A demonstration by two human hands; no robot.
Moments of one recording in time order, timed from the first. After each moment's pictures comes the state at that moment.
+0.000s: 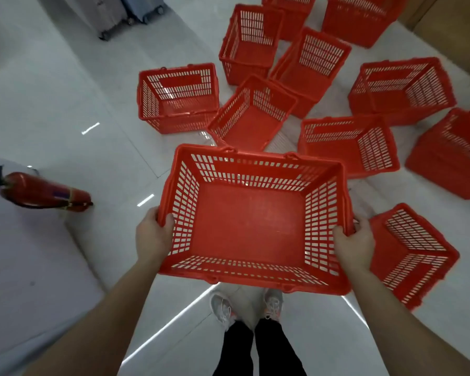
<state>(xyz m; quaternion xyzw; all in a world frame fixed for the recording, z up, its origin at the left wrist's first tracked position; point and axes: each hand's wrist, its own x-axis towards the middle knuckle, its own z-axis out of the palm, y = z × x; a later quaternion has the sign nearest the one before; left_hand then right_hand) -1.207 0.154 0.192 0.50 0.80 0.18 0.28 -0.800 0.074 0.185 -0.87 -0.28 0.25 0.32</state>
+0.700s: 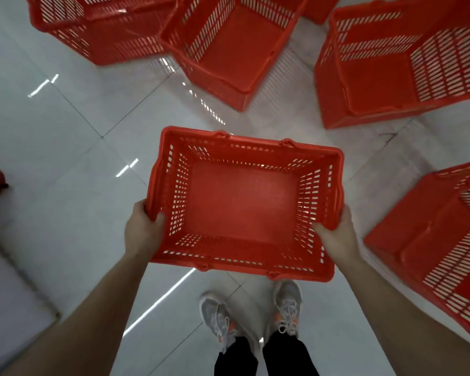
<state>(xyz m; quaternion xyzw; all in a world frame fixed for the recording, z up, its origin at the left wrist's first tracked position) -1.208 0.187 -0.175 0.48 0.81 0.05 0.34 -0.816 0.083 -0.180 -0.85 -0.24 0.40 0.25</state>
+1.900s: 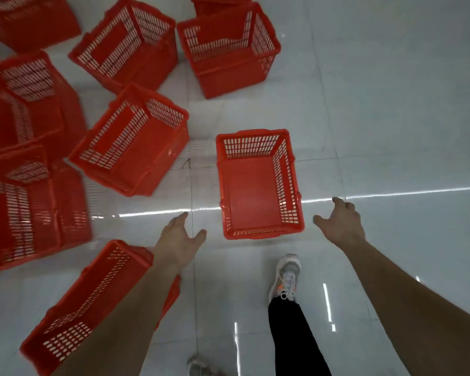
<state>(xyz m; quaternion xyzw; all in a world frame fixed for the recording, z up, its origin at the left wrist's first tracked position) -0.689 0.074 0.037 0.84 0.39 -0.17 0.34 -0.486 -0.240 0.052 -0.95 0.05 0.28 0.13</state>
